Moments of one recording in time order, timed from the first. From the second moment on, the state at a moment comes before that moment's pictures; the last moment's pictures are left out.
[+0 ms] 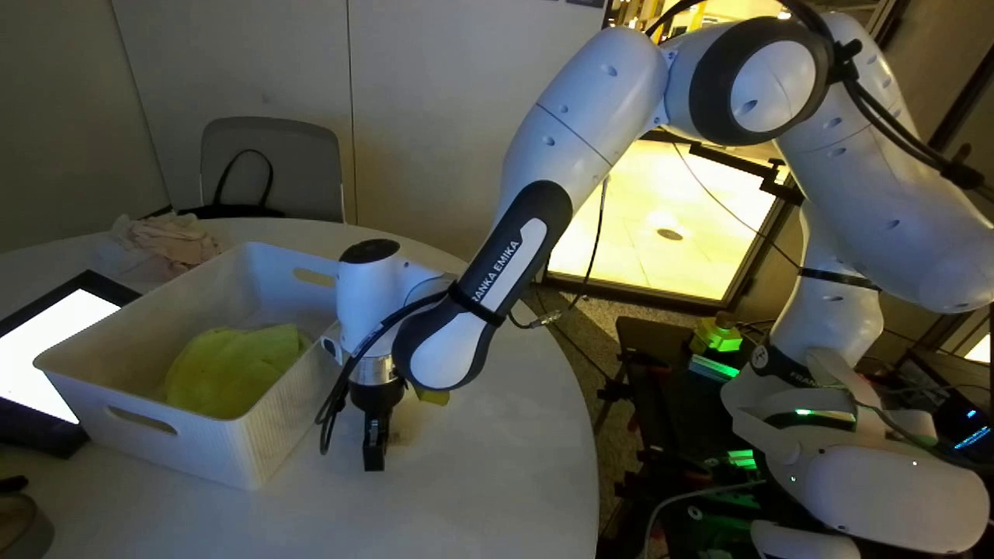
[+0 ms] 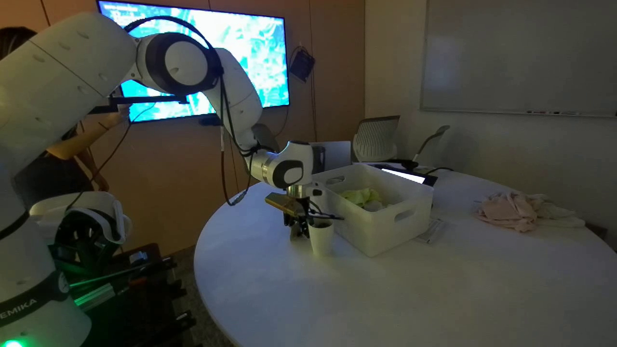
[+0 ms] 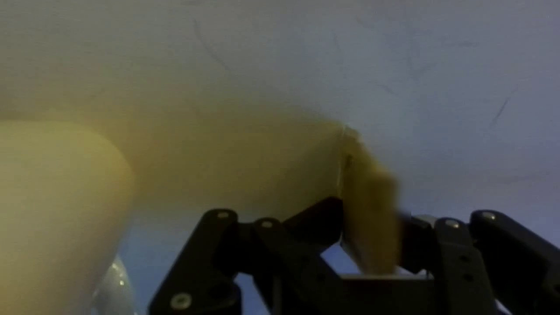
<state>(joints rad) 0.12 0.89 0.12 -1.73 -0.06 2.60 -0.03</state>
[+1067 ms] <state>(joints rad) 0.19 0.71 0.08 -1.88 -0.14 2.49 -0.03</state>
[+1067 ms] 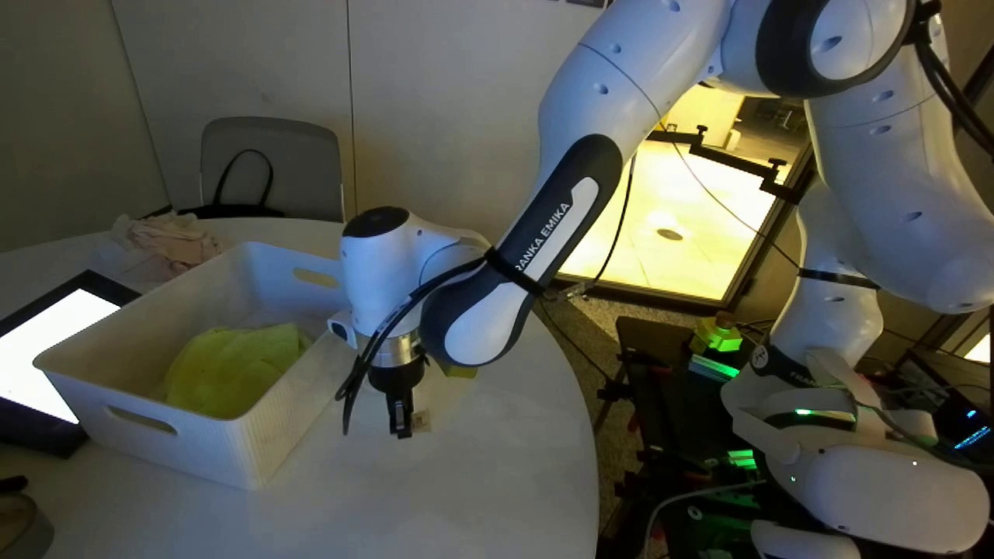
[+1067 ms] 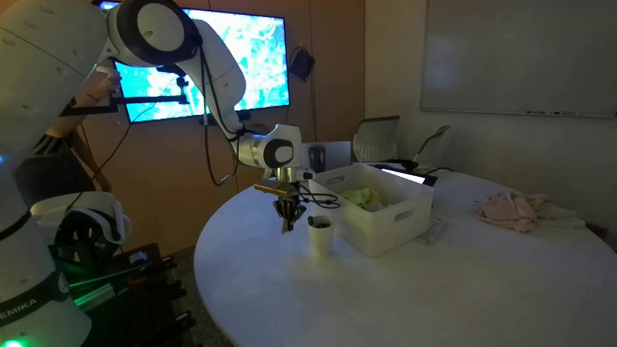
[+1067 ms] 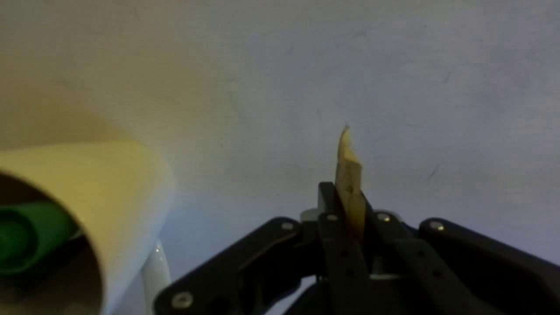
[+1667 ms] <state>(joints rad) 0.21 0.59 0.03 -1.93 -0.20 2.49 0.01</state>
